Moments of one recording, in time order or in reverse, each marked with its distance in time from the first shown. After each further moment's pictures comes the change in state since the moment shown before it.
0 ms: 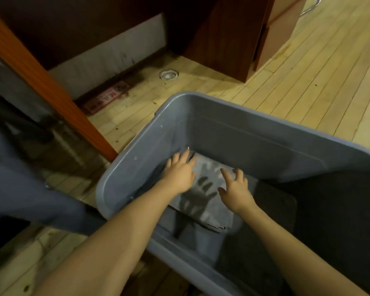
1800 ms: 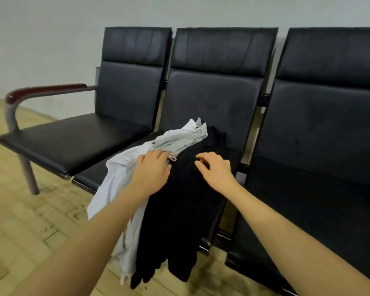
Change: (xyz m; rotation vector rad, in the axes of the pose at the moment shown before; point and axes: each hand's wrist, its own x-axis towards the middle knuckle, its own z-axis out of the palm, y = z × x) left_hand -0.882 -0.361 -0.049 0.062 0.881 -1.371; right_hand -0.542 -0.703 0.228 -0.028 -0.214 -1.639
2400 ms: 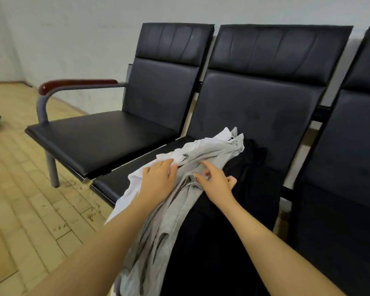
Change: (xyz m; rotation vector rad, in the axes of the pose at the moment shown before) left_hand 0.047 -0.095 0.062 -0.253 0.128 -0.251; right_hand 0.092 -0.025 0.114 0.176 -0.019 0.107
